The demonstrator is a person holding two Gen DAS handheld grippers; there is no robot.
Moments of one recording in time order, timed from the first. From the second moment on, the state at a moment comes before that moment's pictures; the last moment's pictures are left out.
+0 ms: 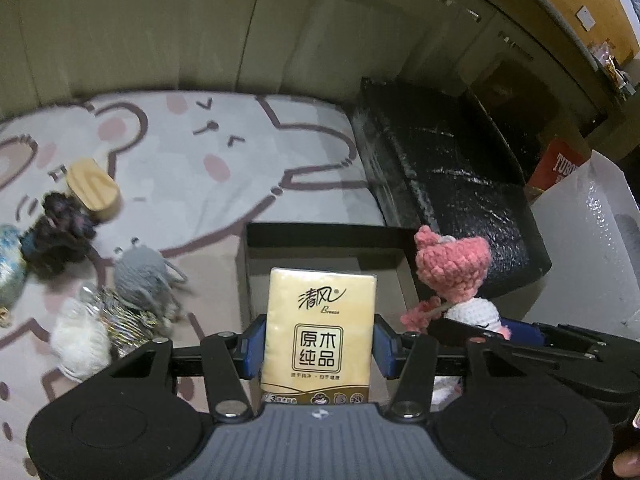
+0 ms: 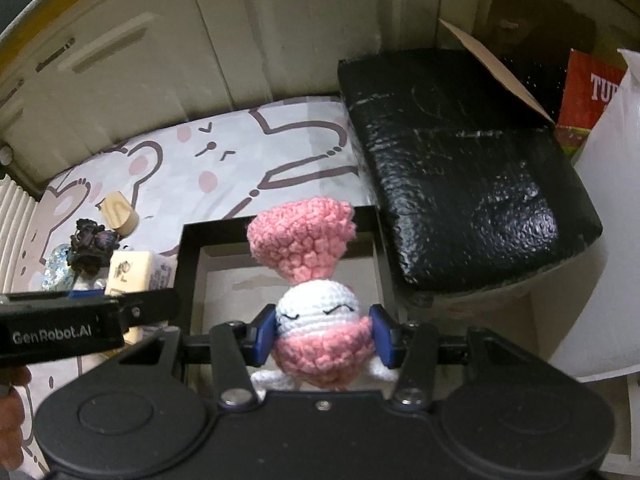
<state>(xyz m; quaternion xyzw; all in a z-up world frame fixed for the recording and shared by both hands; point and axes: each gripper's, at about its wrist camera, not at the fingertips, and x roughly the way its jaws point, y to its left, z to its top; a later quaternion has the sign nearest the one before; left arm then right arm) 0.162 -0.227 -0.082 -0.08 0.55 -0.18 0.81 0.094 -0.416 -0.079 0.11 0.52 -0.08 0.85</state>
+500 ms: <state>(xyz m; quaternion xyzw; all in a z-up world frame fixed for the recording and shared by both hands) 0.158 -0.224 -0.111 -0.11 0.57 -0.15 0.80 0.094 -0.417 -0.108 0.13 0.53 -0.07 0.83</state>
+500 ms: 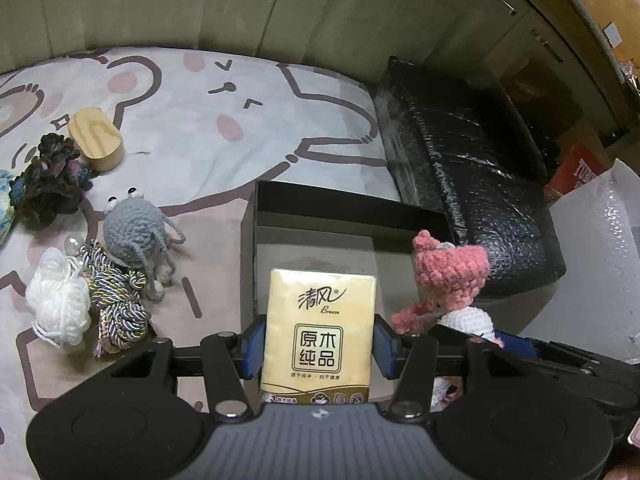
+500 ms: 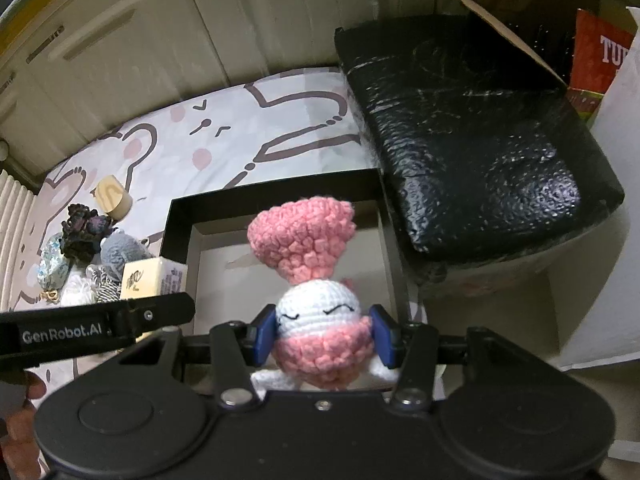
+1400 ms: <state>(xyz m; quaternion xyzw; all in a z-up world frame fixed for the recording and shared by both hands) 0.157 -0.198 -0.116 -0.08 0.58 -0.12 0.80 0.111 -0.401 -0.137 0.15 0.54 -0.10 0.82</state>
